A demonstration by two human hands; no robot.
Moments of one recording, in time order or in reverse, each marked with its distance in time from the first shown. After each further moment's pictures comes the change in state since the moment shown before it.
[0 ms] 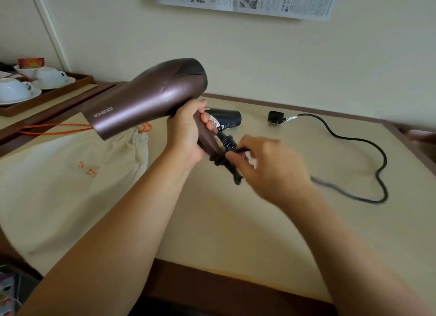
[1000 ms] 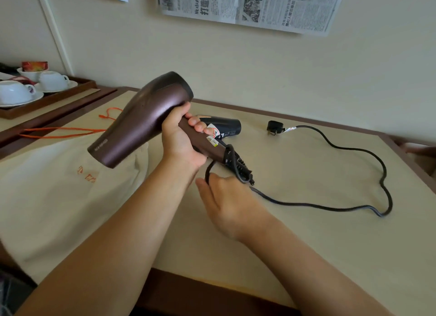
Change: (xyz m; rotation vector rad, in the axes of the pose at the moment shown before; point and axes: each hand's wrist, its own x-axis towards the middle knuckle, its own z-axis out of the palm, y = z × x) left_hand -0.011 0.011 0.002 -0.374 0.010 -0.017; right_hand -0.016 -0.037 0.042 0.292 -0.240 -0.135
